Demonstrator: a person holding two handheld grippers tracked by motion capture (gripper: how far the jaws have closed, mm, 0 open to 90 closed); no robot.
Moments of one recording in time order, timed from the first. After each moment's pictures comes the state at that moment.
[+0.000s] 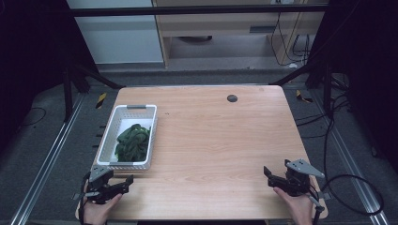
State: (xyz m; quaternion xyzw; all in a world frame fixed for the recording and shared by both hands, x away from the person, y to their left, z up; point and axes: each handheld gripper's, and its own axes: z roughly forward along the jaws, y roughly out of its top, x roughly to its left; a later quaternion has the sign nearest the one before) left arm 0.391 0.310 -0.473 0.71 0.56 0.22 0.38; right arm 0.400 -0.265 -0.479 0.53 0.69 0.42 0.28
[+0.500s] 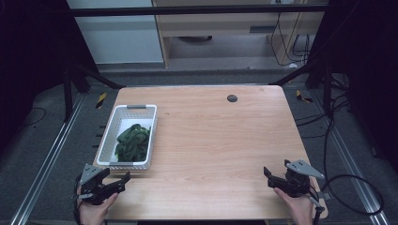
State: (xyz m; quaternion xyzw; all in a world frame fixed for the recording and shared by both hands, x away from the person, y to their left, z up) left arm 0.381 0.314 -0.454 0.68 0.56 0.24 0.42; right arm 0.398 -0.264 -0.479 0.52 0.69 0.42 0.28
